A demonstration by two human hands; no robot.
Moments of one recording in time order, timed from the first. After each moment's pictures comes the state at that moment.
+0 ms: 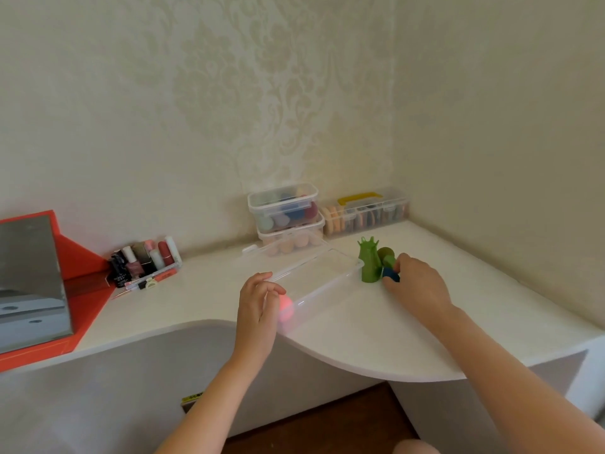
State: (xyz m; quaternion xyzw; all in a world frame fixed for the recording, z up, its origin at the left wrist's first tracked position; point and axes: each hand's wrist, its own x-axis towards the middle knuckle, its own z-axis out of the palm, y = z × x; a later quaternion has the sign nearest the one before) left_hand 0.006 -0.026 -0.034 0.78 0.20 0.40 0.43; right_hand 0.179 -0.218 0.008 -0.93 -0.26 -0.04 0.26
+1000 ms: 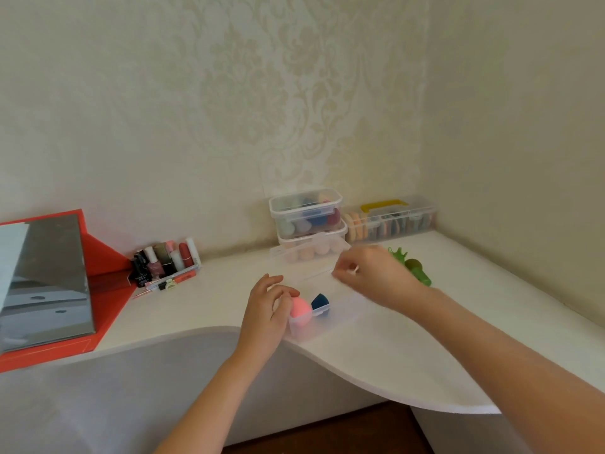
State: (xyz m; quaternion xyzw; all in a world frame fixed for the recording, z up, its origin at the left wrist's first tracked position) left_hand 0.001 -0.001 -0.015 0.85 0.24 0.34 0.33; right_hand 0.143 -0.149 0.057 -0.80 -0.53 -0.07 0.26
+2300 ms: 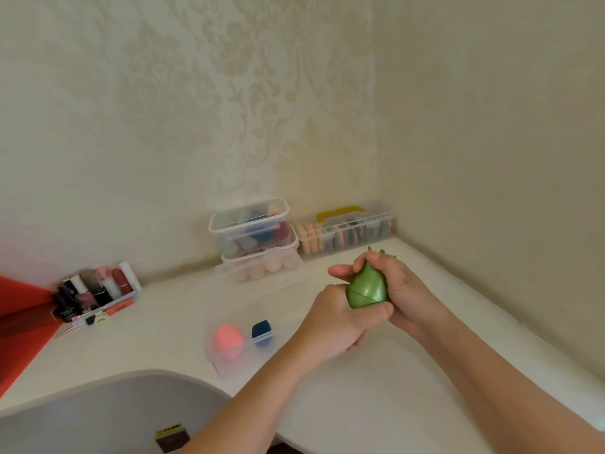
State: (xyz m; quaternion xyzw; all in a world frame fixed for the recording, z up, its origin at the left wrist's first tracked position) left_hand 0.129 -0.133 0.042 0.85 0.13 0.12 0.50; right_hand 0.222 -0.219 0.043 -0.46 -0.30 0.35 0.76
